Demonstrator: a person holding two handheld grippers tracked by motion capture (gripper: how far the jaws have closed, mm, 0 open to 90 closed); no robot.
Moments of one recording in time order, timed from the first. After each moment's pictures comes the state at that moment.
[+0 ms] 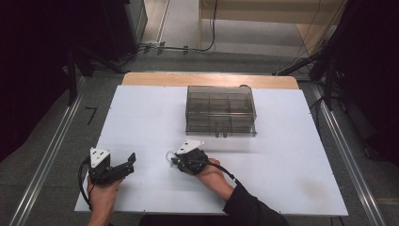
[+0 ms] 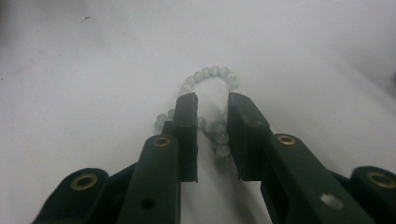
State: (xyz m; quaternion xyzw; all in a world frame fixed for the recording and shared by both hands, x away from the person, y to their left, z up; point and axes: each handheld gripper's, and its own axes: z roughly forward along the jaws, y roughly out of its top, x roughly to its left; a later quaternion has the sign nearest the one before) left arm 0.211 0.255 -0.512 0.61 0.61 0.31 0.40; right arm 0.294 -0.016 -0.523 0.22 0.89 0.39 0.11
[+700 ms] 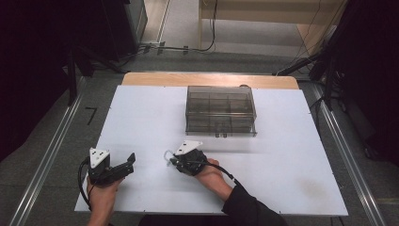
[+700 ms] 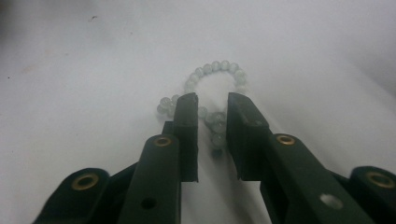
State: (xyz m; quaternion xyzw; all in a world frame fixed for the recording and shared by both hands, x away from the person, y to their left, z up) left arm 0.212 0.255 -0.513 0.61 0.61 0.31 0.40; right arm 0.293 -0.013 -0.523 0.21 0.89 0.40 0.11
